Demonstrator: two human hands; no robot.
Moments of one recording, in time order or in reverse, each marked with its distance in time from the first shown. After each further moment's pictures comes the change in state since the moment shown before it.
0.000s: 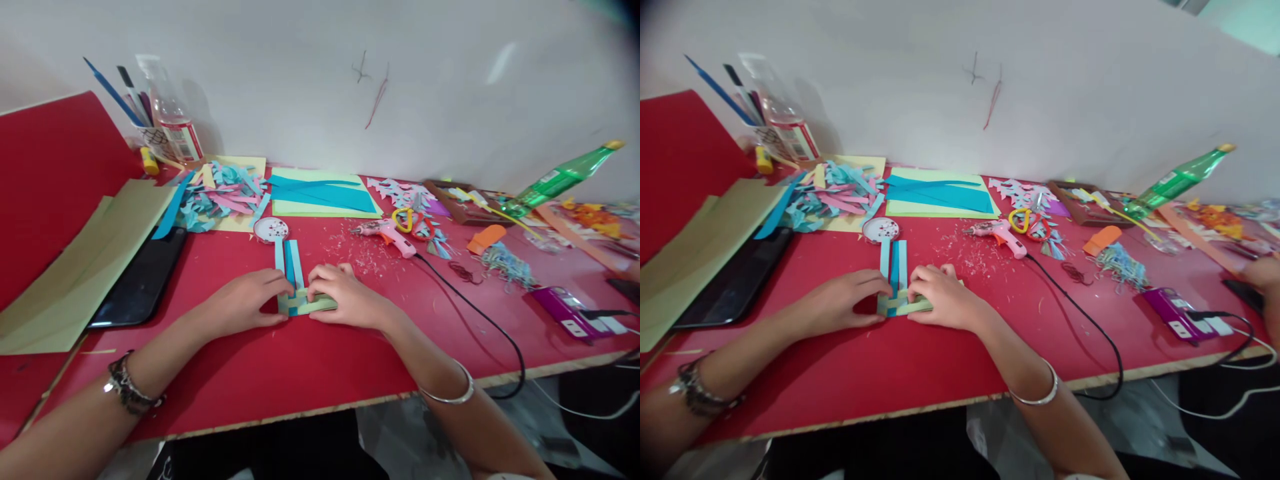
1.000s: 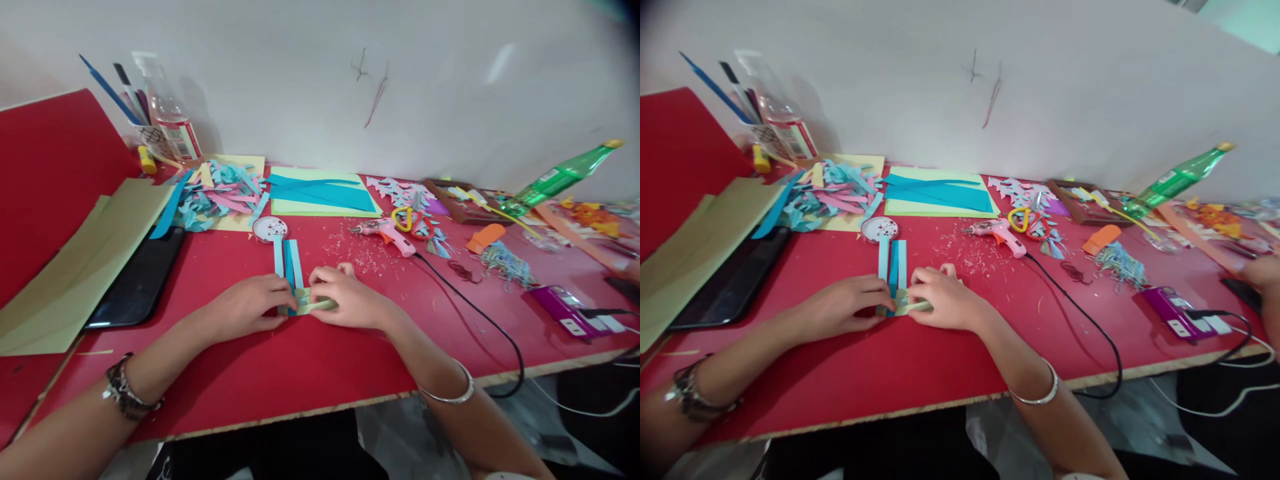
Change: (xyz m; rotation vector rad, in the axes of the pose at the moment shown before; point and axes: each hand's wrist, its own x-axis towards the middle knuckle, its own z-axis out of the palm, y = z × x) left_hand 0.001 0.003 0.004 -0.004 -0.064 0.111; right_hand -0.002 -0.001 0.000 -0.022 -0.005 -0.003
